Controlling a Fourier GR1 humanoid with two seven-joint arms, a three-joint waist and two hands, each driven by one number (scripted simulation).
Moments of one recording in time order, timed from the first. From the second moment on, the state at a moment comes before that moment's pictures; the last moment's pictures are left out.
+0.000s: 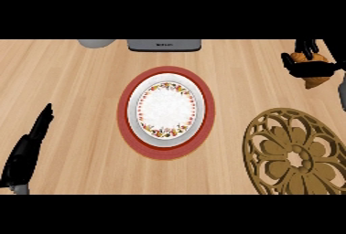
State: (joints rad) left arm 0.06 0.34 0.08 -1.48 -0.14 0.04 -0.11; right arm -0.73 -0.50 -0.14 -1.08 0.63 0.18 -0.41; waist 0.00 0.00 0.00
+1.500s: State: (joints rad) left arm 0.10 0.30 0.10 -1.51 -0.18 0.01 -0.14; right arm -0.90 -0.01 0.30 -1.13 0.61 0.20 0.14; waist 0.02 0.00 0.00
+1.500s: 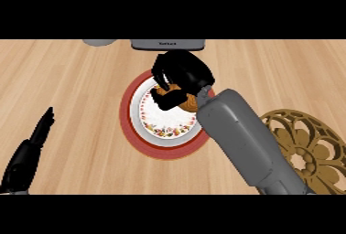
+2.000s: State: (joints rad) left arm 0.07 0.28 0.09 -1.52 -0.20 0.00 -0.12; right arm -0.96 0.00 0.45 -0.86 0.35 -0.06 0.20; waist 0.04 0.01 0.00
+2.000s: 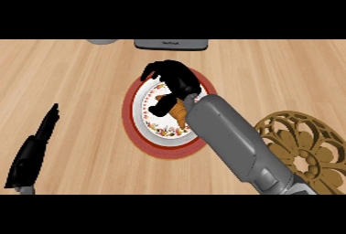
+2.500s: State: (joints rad) left arm 0.07 0.29 0.12 -1.50 -0.20 0.00 -0.12; right arm -0.93 -0.01 0.32 -0.87 0.18 -0.26 0.08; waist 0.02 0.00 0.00
